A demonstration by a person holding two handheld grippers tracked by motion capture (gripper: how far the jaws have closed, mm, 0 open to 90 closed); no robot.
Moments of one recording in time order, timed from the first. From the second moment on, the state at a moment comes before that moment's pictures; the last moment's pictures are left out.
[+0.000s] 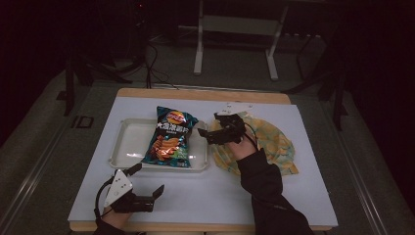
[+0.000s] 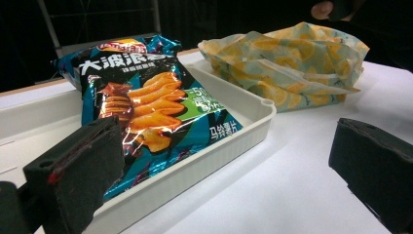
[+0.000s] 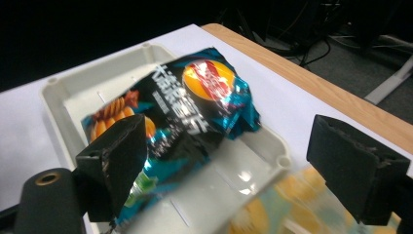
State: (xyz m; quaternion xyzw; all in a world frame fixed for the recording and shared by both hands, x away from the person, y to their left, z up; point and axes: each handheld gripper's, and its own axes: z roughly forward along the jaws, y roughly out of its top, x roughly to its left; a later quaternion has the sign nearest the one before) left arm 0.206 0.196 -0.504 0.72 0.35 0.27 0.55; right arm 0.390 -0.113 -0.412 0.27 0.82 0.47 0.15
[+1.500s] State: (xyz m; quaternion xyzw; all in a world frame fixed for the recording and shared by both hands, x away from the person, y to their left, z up) left arm 0.206 0.193 -0.506 0.72 0.35 0.27 0.54; right arm 0.325 -0.284 -0.436 0.35 0.77 0.48 0.23
